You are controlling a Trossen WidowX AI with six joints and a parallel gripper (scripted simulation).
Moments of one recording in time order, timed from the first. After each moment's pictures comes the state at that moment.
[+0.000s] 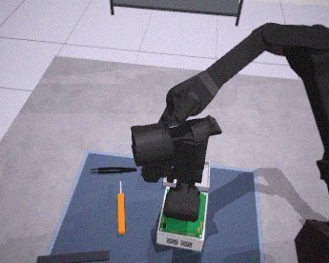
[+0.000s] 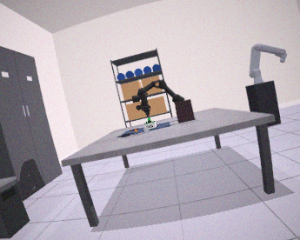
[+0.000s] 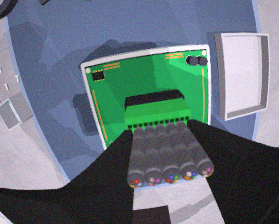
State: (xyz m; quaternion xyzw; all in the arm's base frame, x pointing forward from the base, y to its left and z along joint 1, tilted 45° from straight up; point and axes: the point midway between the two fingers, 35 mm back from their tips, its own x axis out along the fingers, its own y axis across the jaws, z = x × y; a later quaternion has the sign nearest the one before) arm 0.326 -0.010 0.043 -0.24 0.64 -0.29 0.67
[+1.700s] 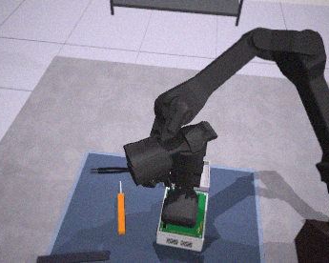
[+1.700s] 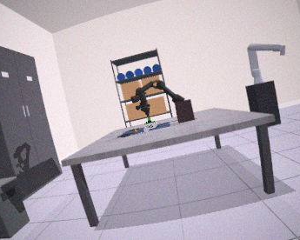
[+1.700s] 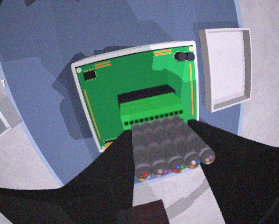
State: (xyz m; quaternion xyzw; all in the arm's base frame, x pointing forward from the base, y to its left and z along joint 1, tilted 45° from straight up) arm 0.326 -0.002 0.046 -0.27 0.63 -0.34 0.64
